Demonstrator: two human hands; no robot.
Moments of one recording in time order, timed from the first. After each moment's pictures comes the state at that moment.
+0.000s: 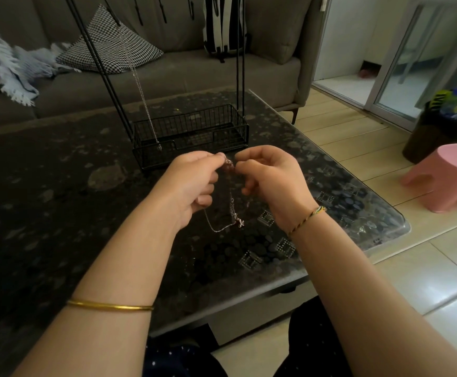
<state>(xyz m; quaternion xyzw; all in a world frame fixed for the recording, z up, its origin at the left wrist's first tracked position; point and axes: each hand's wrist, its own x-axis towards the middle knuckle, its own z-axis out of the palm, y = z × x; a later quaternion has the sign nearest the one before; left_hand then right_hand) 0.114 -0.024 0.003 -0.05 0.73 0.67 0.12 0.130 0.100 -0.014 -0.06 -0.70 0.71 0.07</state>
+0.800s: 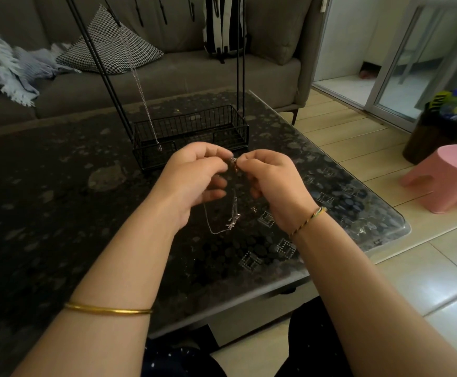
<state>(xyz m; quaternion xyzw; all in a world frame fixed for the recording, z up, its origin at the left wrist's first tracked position) 0.116 -0.025 0.005 -0.01 0.77 0.63 0.06 0.129 0.103 -0.016 -0.02 -0.73 0.68 0.06</state>
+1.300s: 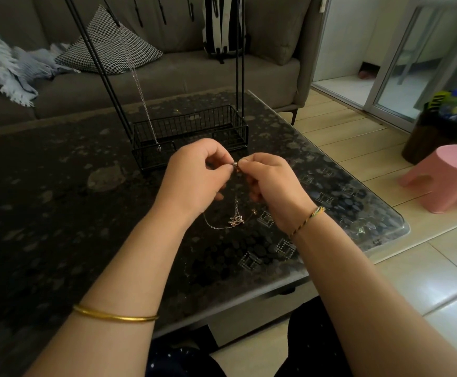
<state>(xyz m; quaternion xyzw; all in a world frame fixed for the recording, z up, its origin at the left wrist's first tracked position) 0.116 -0.025 -0.002 0.13 0.87 0.46 -0.09 0.126 0.102 -0.019 -0.04 -0.73 0.68 0.03</state>
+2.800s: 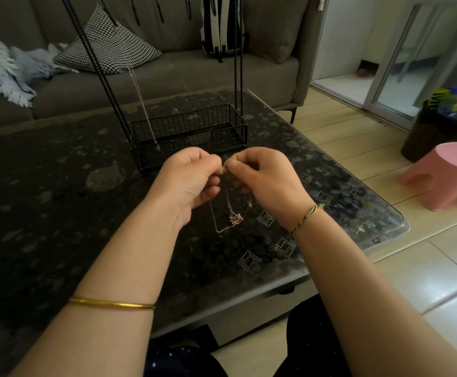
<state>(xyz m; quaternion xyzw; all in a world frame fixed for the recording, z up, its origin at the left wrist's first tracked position) 0.112 -0.021 0.002 -0.07 0.74 0.67 0.06 0.129 0.102 -0.014 0.05 -0.82 0.57 0.09</state>
